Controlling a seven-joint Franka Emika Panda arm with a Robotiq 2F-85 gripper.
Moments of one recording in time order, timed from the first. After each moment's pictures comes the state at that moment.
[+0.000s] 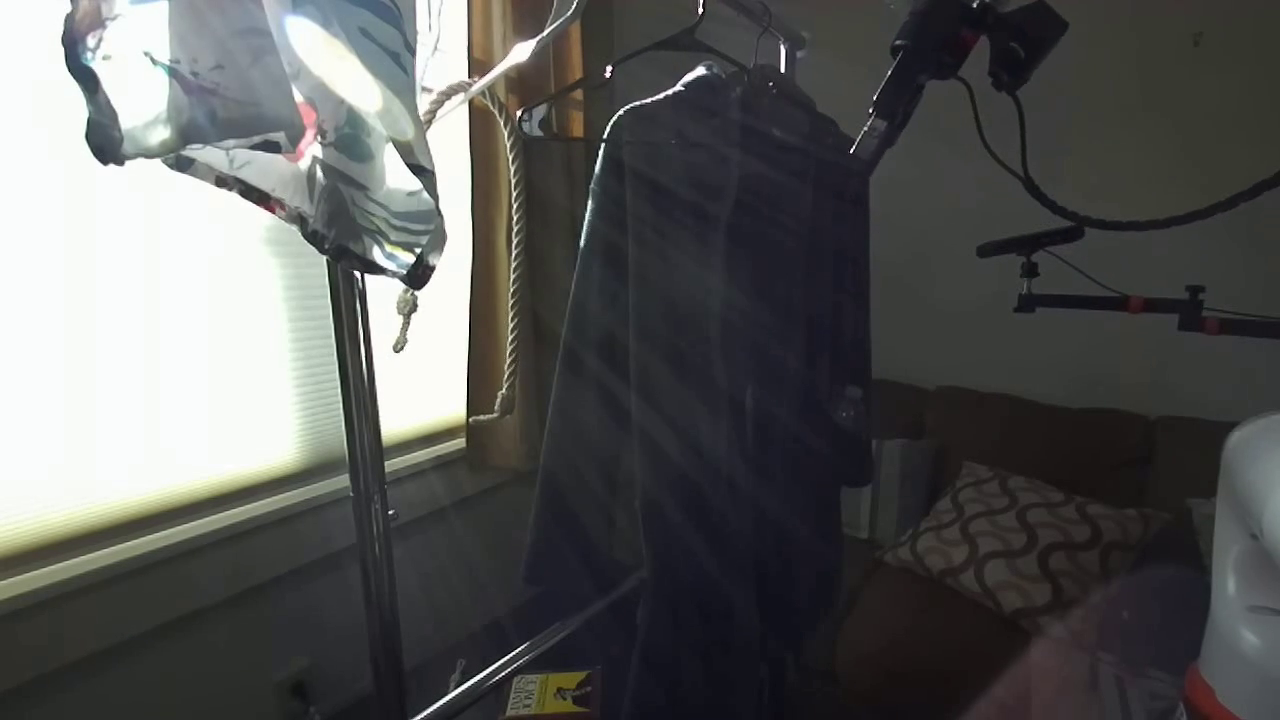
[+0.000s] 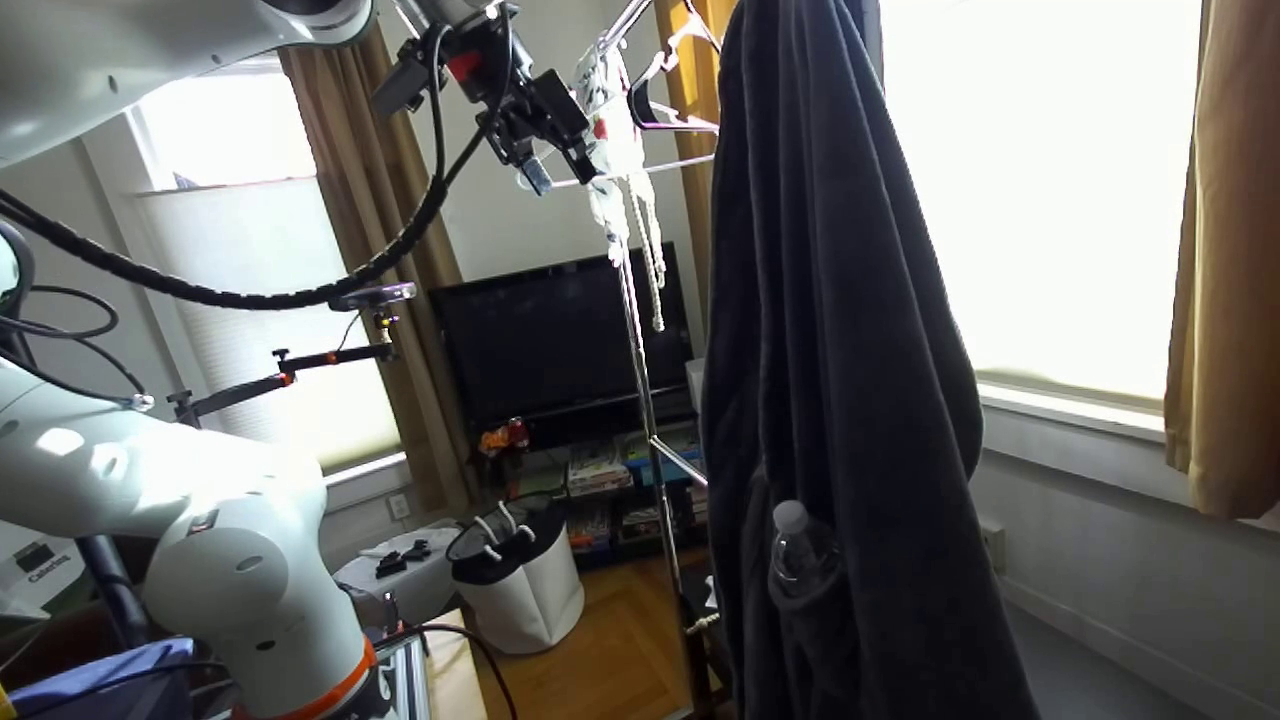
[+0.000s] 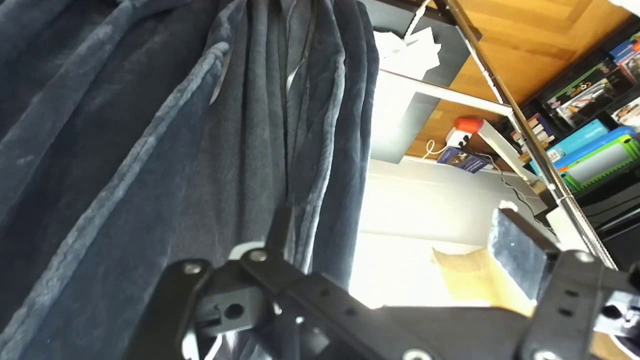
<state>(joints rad) -0.02 -0.78 -0.14 -2.03 0.09 1.71 -0.36</state>
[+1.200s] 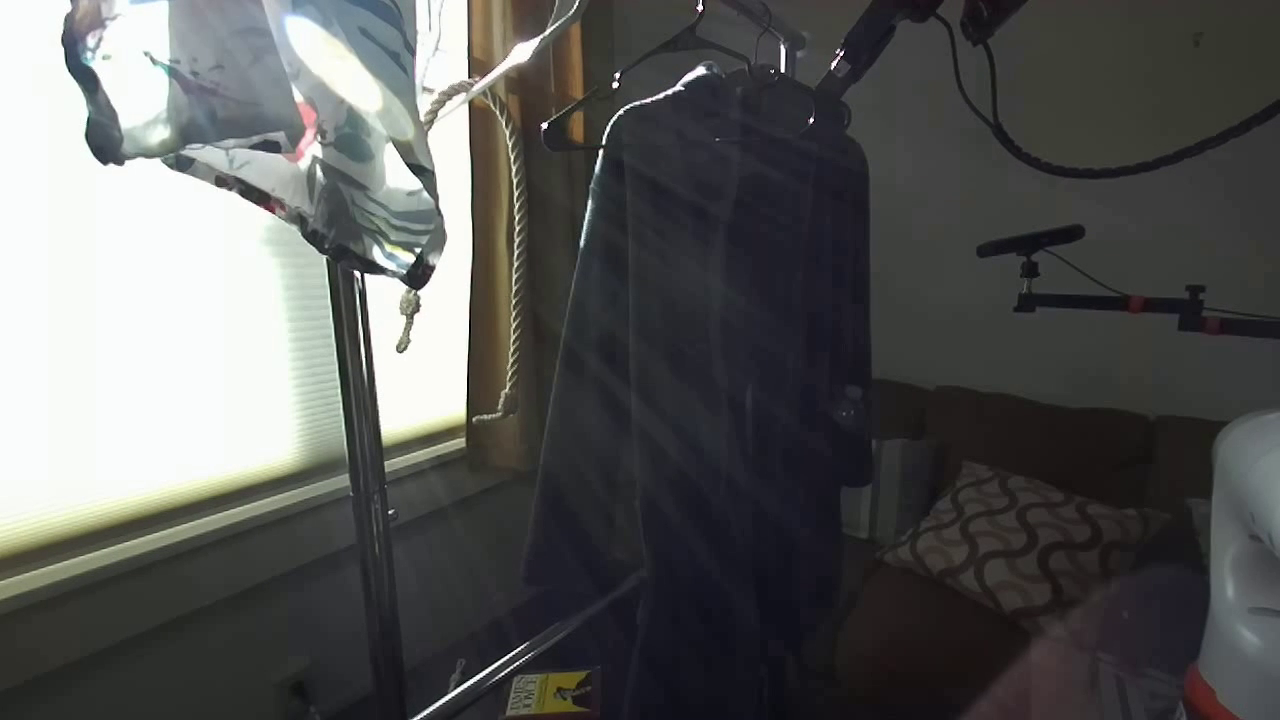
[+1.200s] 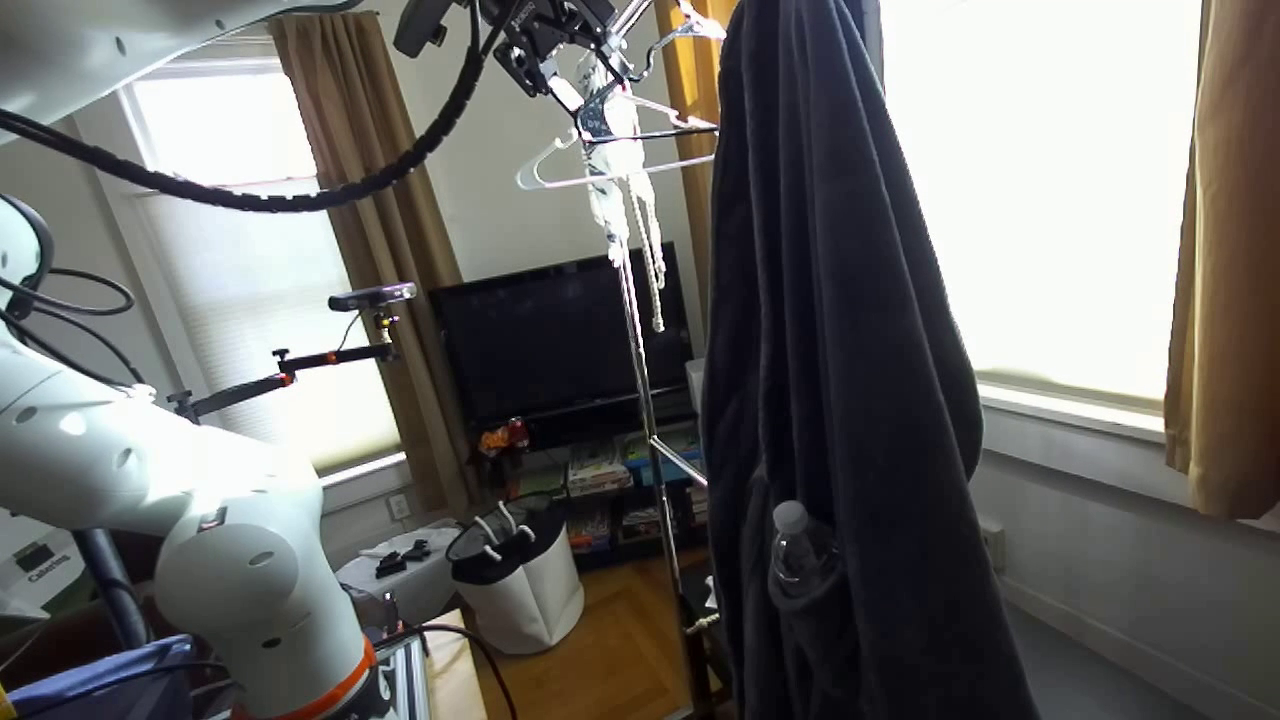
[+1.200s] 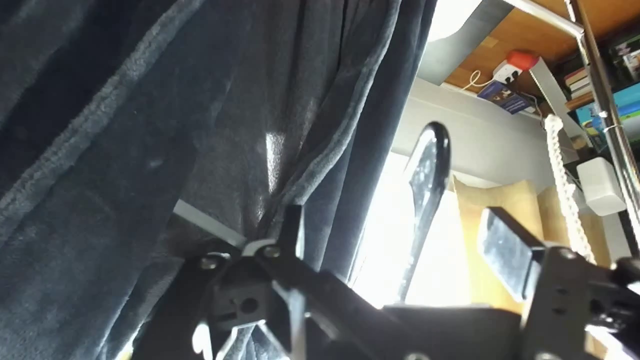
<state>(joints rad) 0.04 -0.69 -0.17 -1.88 0.04 1.88 -0.45</state>
